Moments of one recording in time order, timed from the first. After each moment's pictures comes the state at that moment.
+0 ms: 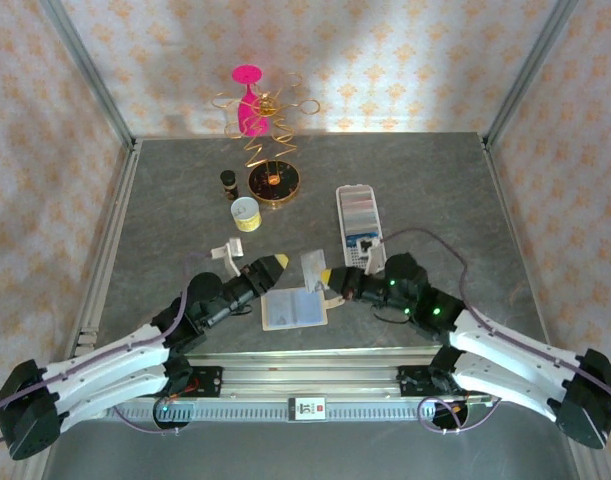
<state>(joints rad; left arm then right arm) -0.81 0.73 0.30 0.25 -0.09 -1.14 0.89 0.86 0.43 0.09 -0.23 1.02</state>
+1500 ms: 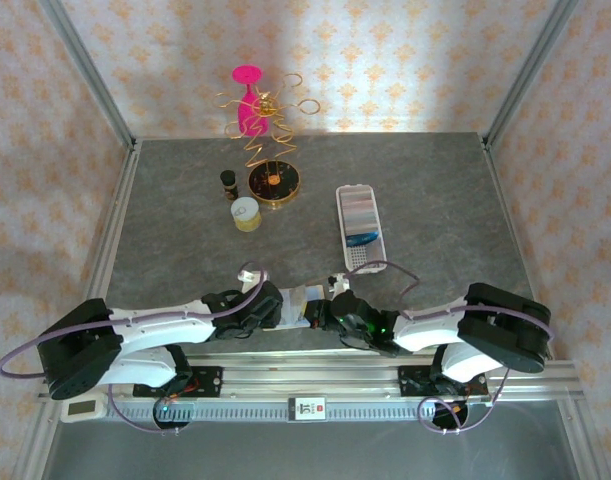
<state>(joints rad) -0.94 1.24 0.46 -0.32 -0.27 -0.94 1.14 1.43 0.34 0.55 0.12 1.13</state>
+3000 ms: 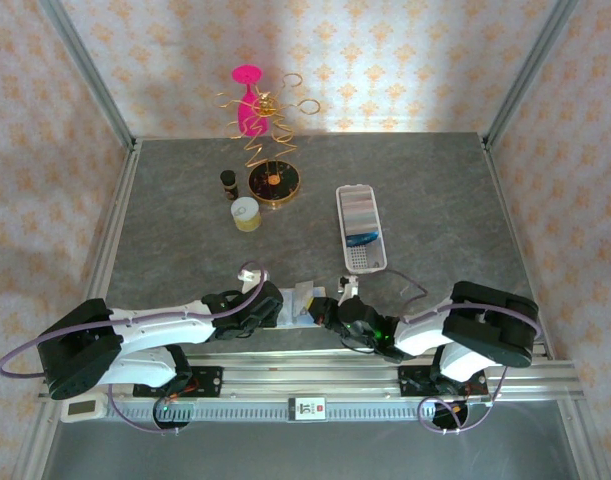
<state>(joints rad) -0.95 1.23 0.45 -0.30 -0.28 -0.94 1.15 1.51 0.25 0.81 0.22 1.29</state>
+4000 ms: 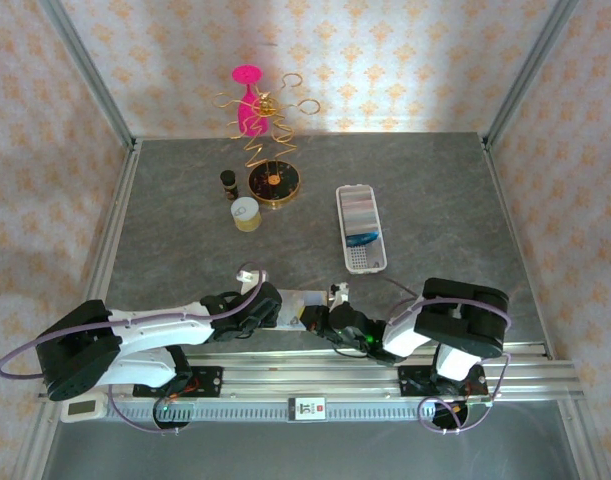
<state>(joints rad) -0.95 1.22 0.43 -0.26 -0.28 -0.96 1.20 1.67 0.29 0.90 0.18 1.38</state>
